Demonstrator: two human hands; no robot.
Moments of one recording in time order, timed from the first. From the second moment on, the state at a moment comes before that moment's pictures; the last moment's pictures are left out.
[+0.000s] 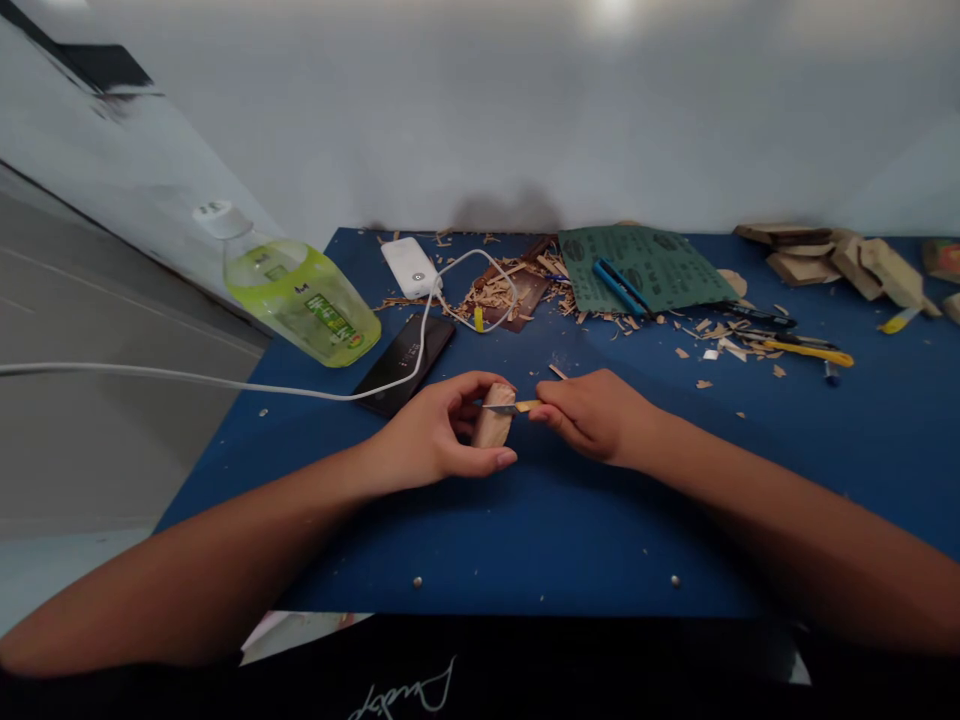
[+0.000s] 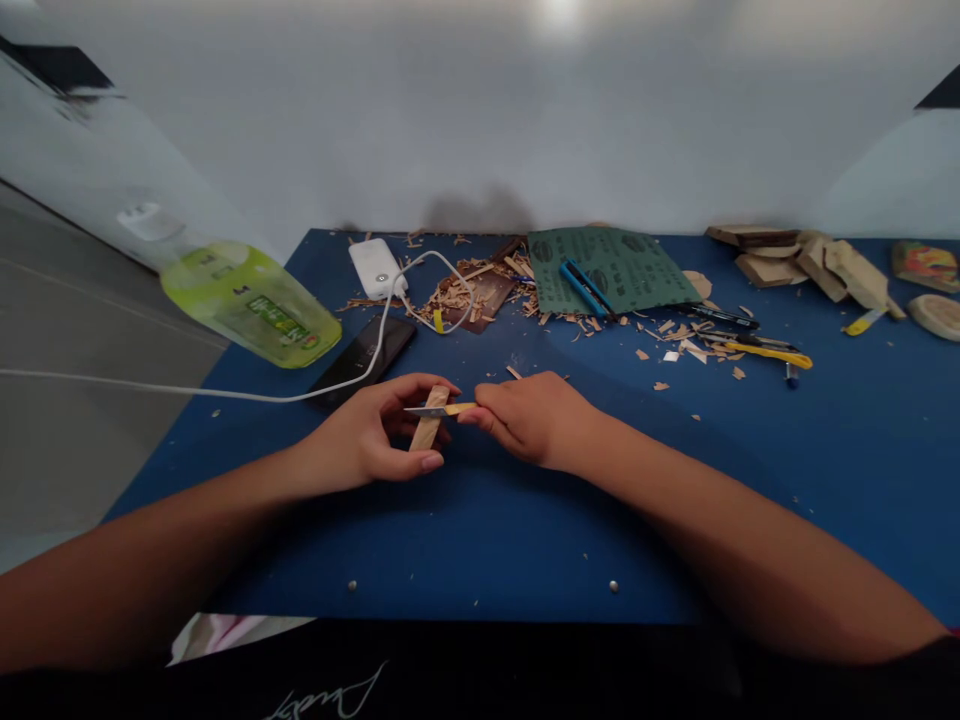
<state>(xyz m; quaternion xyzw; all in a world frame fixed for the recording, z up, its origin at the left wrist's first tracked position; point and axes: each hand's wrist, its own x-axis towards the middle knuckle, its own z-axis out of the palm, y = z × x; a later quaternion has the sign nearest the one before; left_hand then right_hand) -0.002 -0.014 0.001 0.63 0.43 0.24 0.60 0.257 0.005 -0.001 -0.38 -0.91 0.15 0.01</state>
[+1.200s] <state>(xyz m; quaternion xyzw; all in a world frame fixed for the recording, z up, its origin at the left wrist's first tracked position) -0.005 0.012 -0.018 0.35 0.35 0.37 0.79 0.289 0.054 -0.050 -0.52 -0.80 0.19 0.25</state>
